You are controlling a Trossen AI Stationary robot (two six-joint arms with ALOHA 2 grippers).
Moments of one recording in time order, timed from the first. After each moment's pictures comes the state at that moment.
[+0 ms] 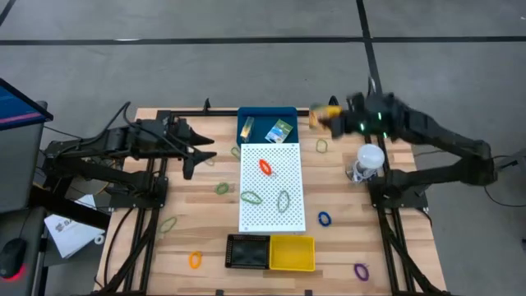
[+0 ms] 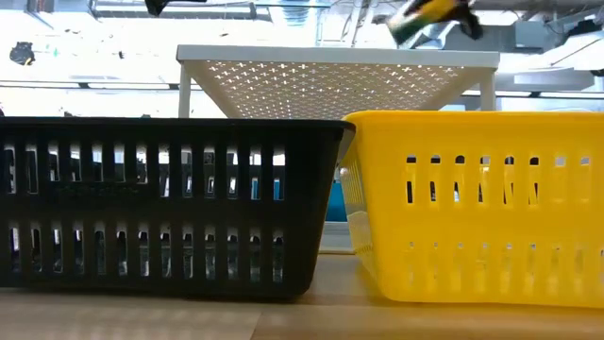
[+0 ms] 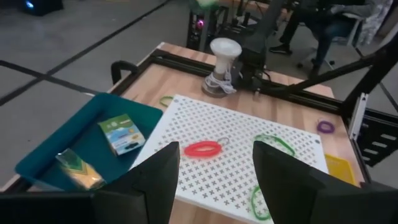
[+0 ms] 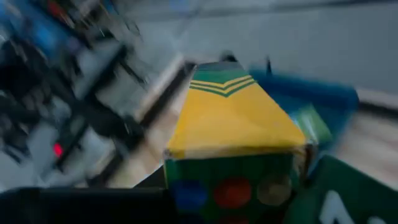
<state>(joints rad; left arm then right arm) 0.03 0.84 1.05 -0.57 -0.21 -0.22 -0.36 1.01 1.20 -0.62 0.10 0.70</state>
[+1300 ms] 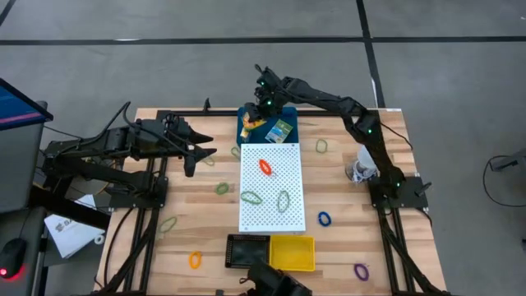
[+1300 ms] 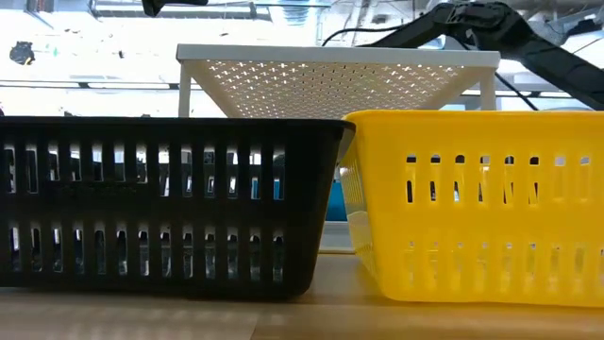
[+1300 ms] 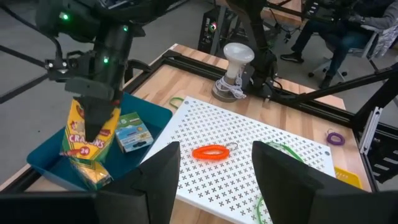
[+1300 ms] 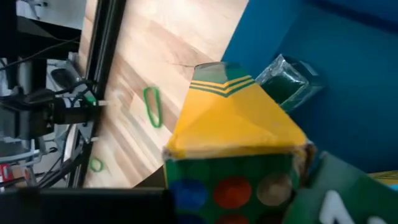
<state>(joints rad) 0.03 0.84 1.05 -0.57 -0.26 -0.27 -0.60 2.31 2.08 -0.73 -0.50 0.65</state>
